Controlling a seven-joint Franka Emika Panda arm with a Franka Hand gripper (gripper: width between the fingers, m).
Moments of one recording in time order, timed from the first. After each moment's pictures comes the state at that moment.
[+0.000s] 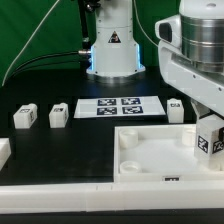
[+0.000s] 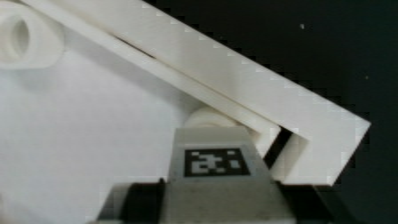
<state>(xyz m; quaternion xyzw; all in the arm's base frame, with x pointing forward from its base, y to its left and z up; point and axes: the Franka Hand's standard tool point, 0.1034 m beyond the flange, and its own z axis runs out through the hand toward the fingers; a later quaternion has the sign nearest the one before) 0.620 0.120 0.083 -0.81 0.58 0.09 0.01</state>
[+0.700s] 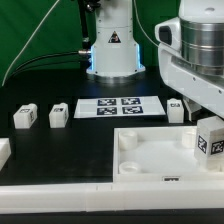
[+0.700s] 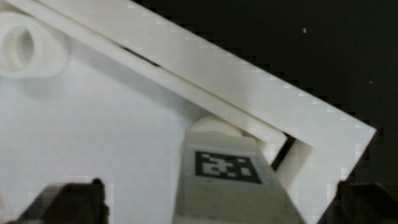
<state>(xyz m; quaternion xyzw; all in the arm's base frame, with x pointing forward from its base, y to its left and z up) 0.618 0.117 0.079 -0.89 0.45 0.10 0.01</state>
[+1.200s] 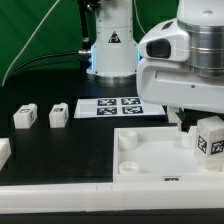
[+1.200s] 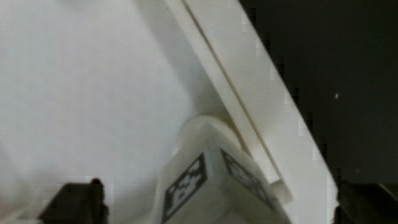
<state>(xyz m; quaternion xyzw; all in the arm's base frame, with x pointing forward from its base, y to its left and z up) 0.616 0.118 0.078 -0.98 0.18 0.09 0.04</state>
